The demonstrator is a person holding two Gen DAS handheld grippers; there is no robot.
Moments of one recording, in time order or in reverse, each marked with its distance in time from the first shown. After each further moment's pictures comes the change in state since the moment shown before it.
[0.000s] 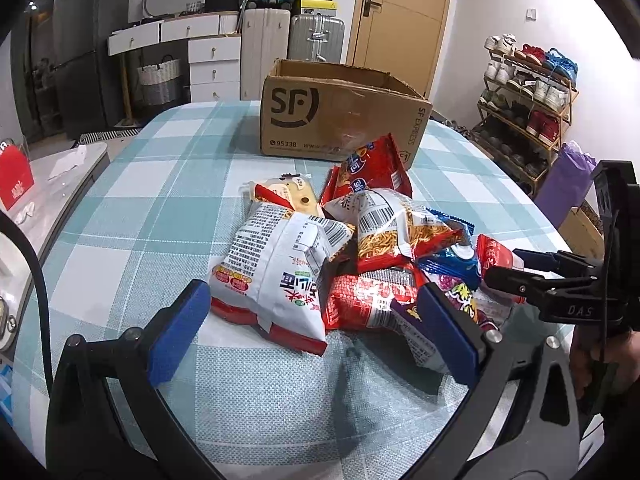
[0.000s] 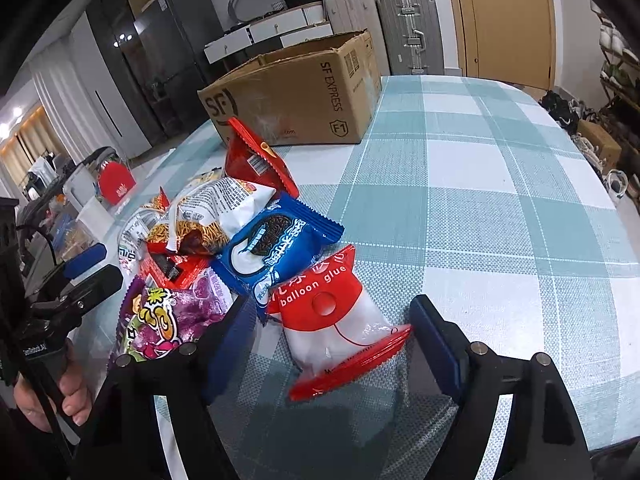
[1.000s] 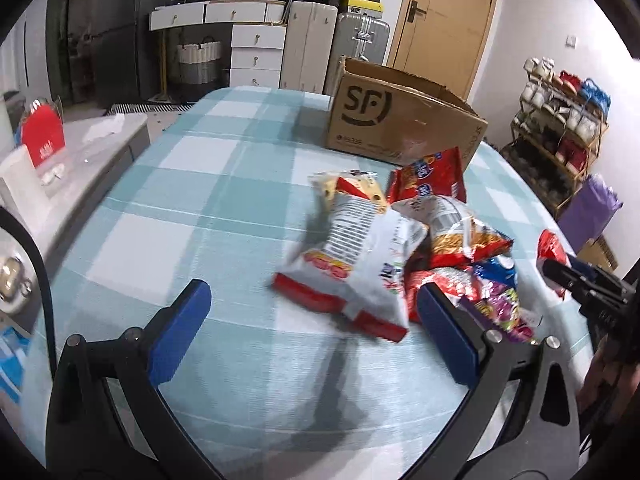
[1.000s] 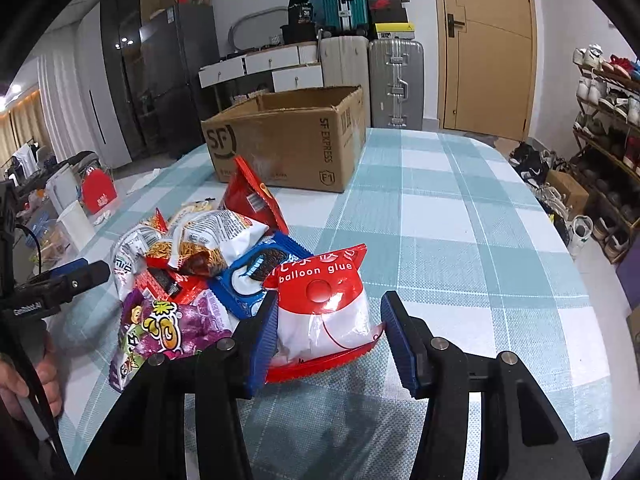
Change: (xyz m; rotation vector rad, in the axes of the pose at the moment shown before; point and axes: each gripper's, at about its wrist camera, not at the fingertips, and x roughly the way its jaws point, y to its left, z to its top) left arm -0.013 0.048 -0.009 -0.121 0.006 0.086; right arm -0.037 0.016 -0.006 -0.062 -0.171 -0.119
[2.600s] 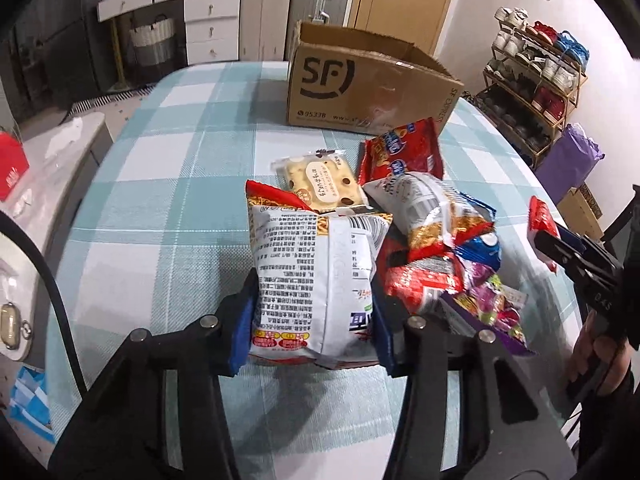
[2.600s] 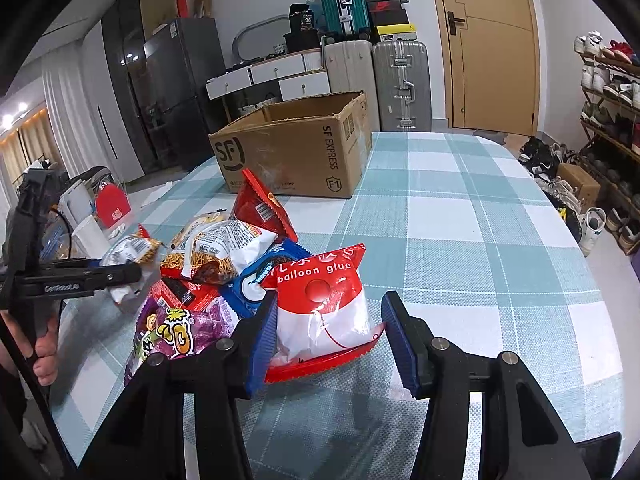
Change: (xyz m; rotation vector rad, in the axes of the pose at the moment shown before) left arm 0.011 -0.018 0.029 0.122 0.157 -0.092; right arm -0.003 -0.008 -0.003 0.042 -0.028 0.065
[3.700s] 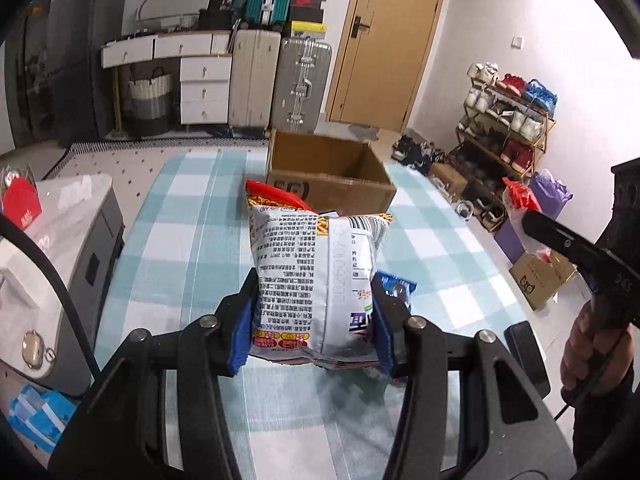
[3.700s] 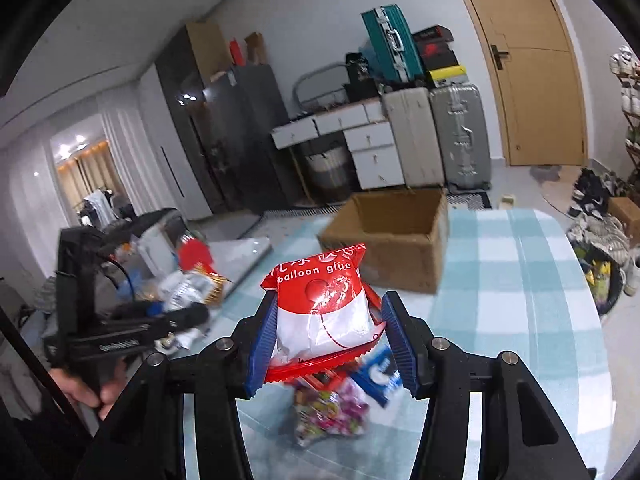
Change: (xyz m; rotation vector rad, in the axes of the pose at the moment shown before) left arm -0.152 -0.027 0.035 -0.008 -0.228 -0.078; right arm -0.113 0.056 0.097 0.002 -0.154 0.274
